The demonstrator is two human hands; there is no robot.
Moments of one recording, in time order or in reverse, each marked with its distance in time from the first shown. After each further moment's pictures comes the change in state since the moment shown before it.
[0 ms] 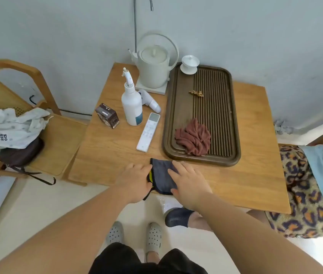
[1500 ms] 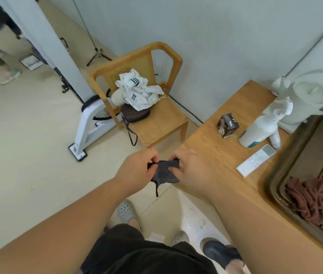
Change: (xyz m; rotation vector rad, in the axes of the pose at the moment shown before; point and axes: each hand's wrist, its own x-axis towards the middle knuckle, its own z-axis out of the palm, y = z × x) left_hand -0.199 -0.165 -0.024 -0.588 0.603 -0.426; right_hand 0.085 -0.244 -0.092 0.400 0.086 -0.609
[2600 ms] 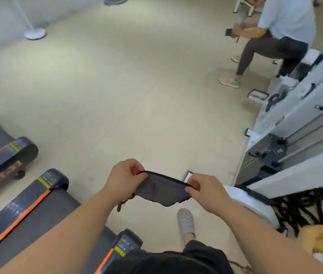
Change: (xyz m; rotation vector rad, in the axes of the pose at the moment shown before) left_hand -0.147 -0.443 -0.322 -0.641 1.048 -1.253; right_hand 0.467 -0.464 0.318 -0.344 -0.860 -0.689
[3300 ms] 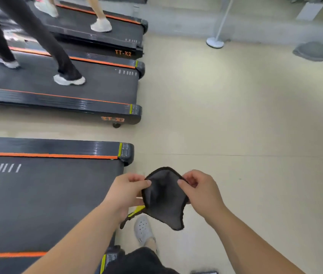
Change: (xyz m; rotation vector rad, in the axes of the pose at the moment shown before) left_hand 0.052 -0.082 -0.137 -1.148 0.715 -0.561; right_hand 0.246 -0.286 0.054 0.107 -0.466 -0.464
